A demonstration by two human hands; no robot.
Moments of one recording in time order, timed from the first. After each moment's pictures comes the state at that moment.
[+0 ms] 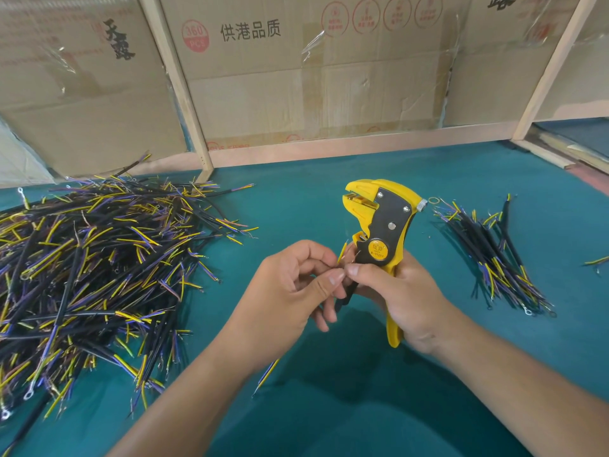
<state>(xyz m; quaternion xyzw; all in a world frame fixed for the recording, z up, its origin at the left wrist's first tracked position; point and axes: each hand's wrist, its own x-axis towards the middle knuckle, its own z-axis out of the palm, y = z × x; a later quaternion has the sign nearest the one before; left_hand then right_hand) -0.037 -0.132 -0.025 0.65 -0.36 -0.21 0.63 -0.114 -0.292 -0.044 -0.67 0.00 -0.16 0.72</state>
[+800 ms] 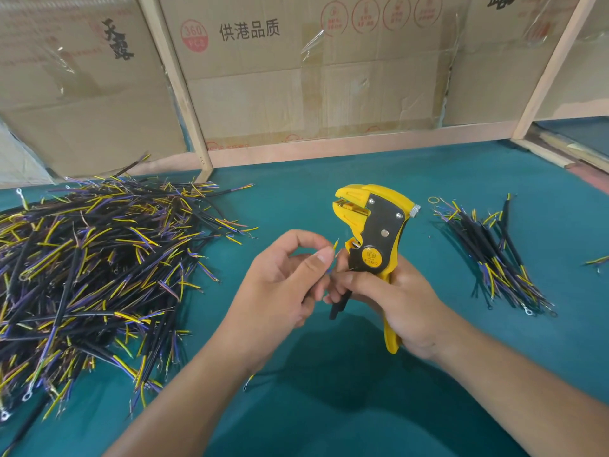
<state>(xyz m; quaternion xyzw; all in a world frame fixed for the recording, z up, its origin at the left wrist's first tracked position) -0.043 -0.131 -0.015 0.63 -0.30 -0.22 0.68 -0.116 -0.286 -0.042 -0.68 -0.03 -0.13 0.72</state>
